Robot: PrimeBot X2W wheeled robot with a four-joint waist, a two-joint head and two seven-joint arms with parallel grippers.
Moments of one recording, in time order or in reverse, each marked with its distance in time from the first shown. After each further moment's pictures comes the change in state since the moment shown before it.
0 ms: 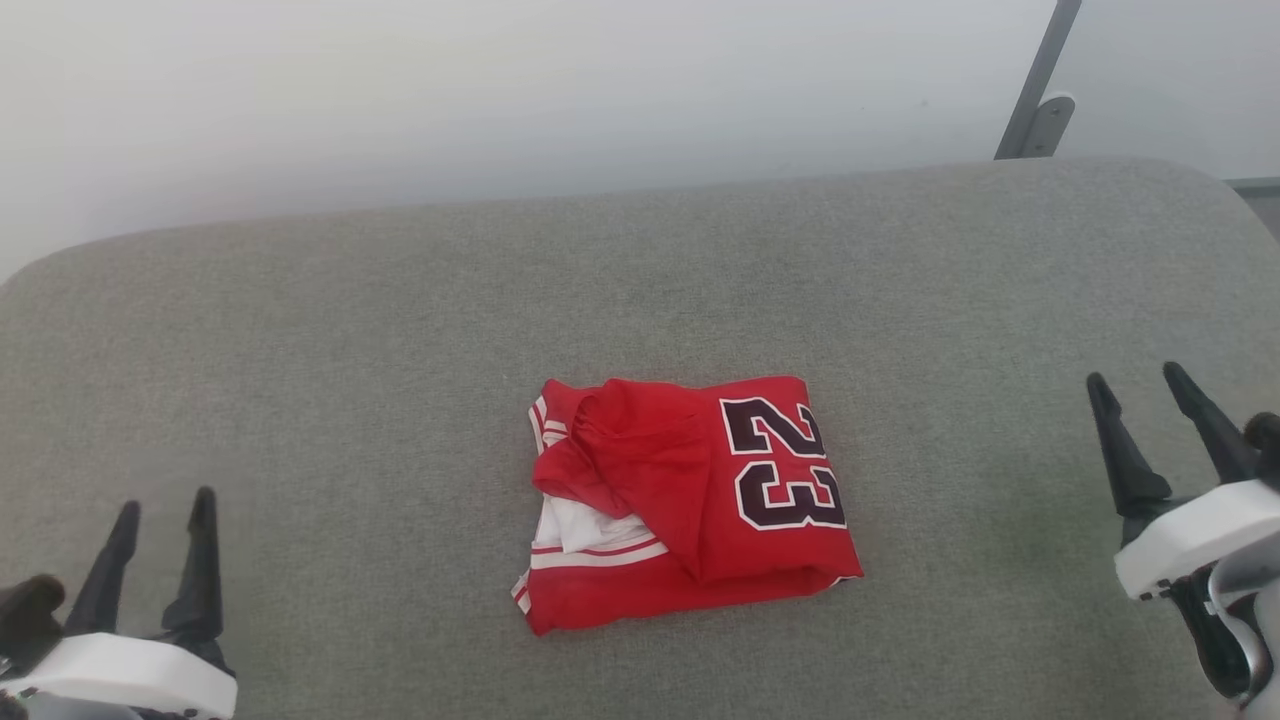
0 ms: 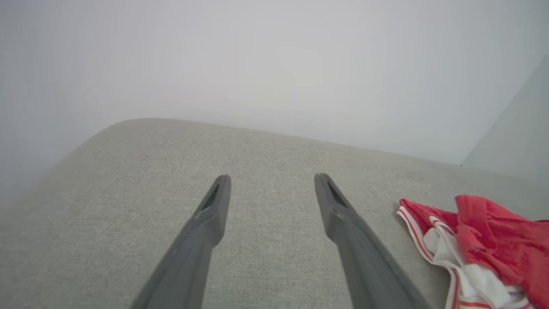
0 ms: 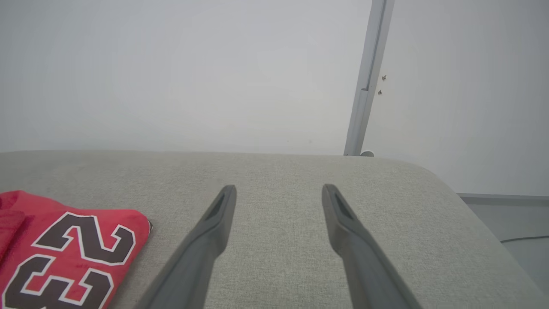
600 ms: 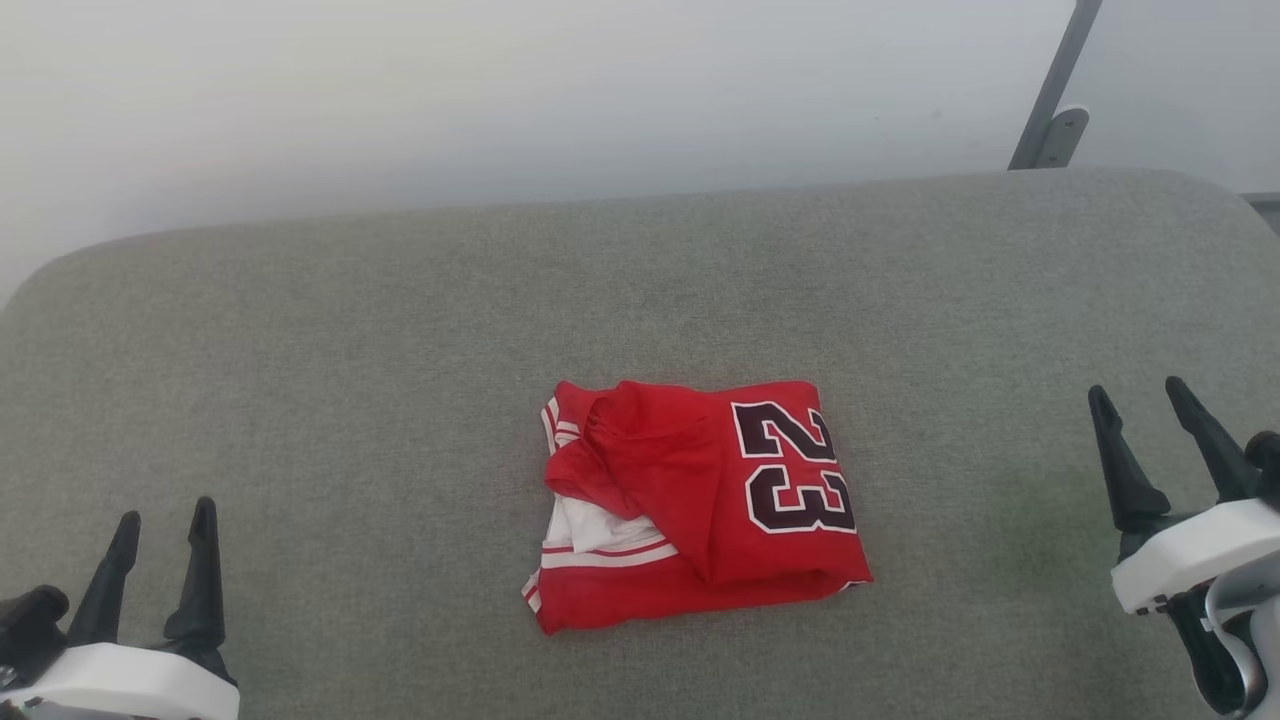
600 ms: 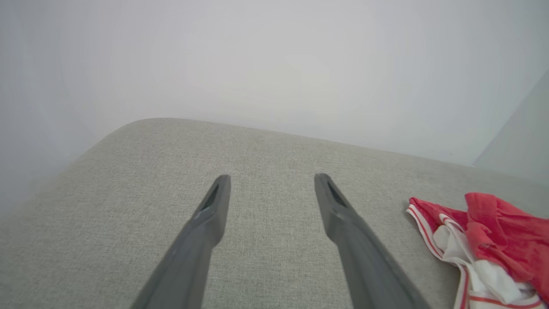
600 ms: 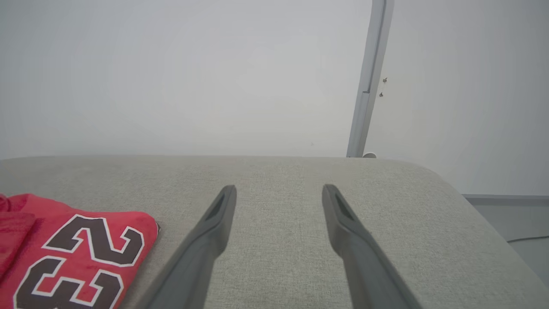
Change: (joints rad) left arm 0.016 -0.038 0.056 0.016 0.055 -0.027 0.000; right arm 0.049 0.034 -0.061 -0.029 -0.035 0.000 -0.006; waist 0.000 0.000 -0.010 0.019
